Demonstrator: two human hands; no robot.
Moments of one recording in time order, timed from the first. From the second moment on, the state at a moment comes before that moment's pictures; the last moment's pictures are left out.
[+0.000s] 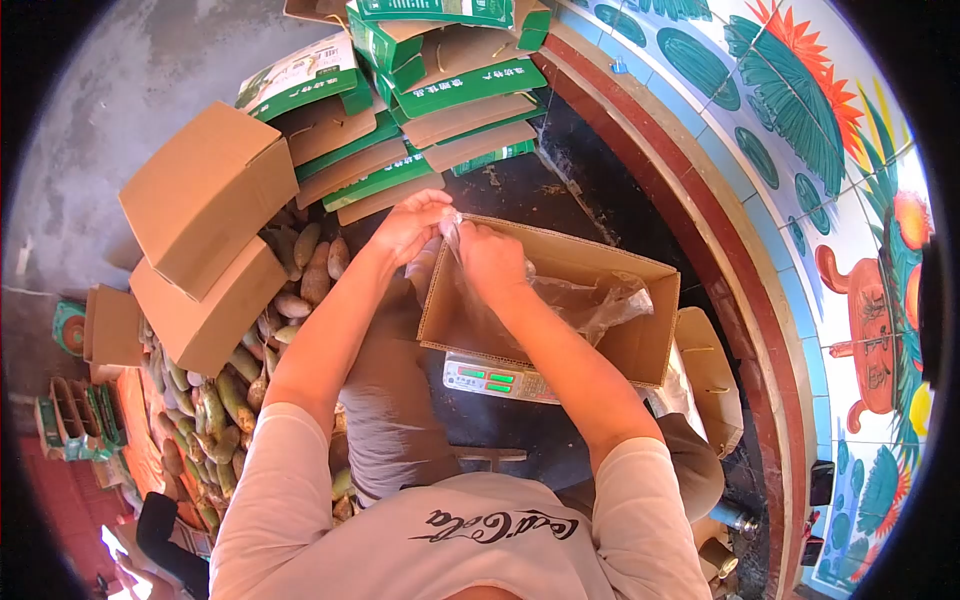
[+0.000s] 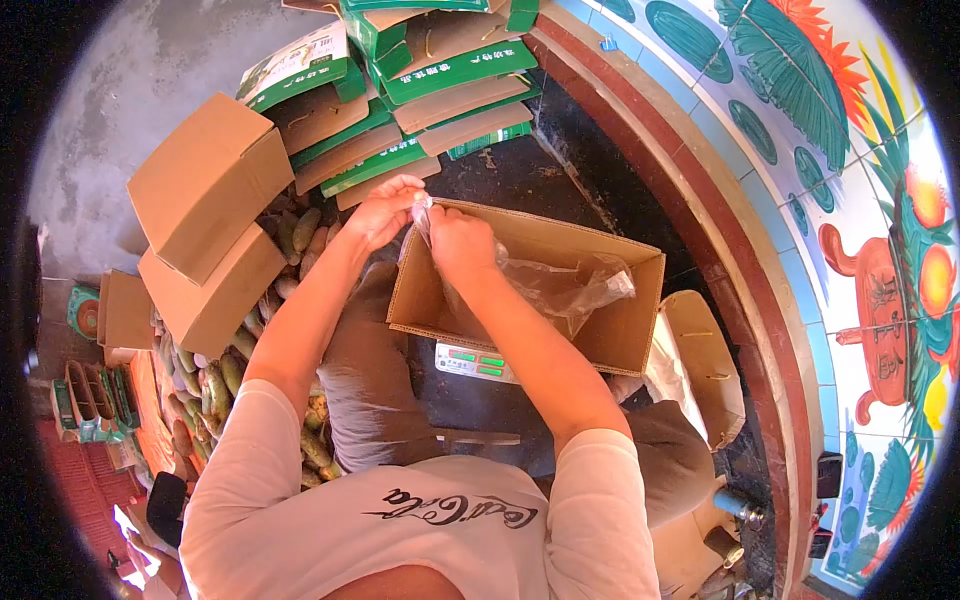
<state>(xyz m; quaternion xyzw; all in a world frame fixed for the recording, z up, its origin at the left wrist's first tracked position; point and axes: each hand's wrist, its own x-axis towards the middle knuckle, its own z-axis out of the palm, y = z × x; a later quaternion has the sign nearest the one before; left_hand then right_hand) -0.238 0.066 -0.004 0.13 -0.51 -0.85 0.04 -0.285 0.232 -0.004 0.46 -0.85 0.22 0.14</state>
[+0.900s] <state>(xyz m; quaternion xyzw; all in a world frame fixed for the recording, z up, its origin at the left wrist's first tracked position) -0.251 0.081 -0.001 0.30 -0.72 -0.62 0.04 -0.300 0.230 -0.032 0.30 -0.77 0.52 -0.22</state>
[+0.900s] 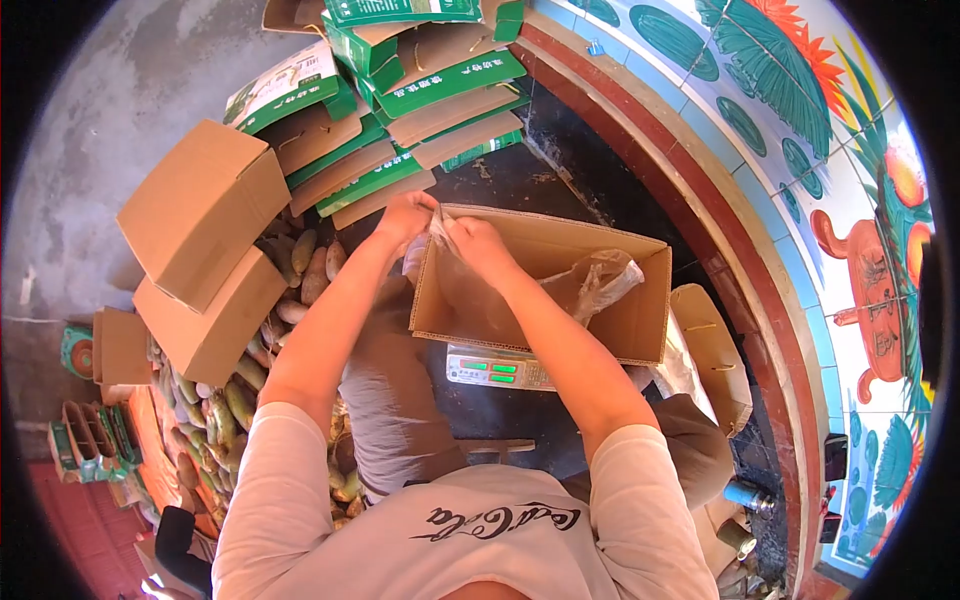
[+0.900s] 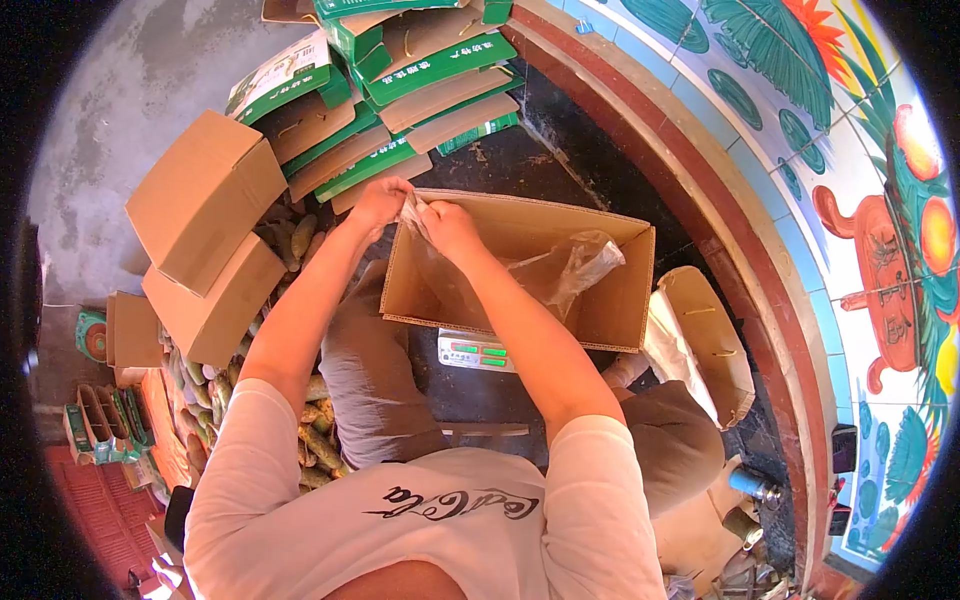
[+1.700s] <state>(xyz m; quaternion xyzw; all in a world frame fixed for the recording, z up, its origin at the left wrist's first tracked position) -0.254 0.228 0.075 -0.12 -0.93 -0.32 0.15 -0.337 0.435 0.040 0.18 -0.97 0.15 -0.02</state>
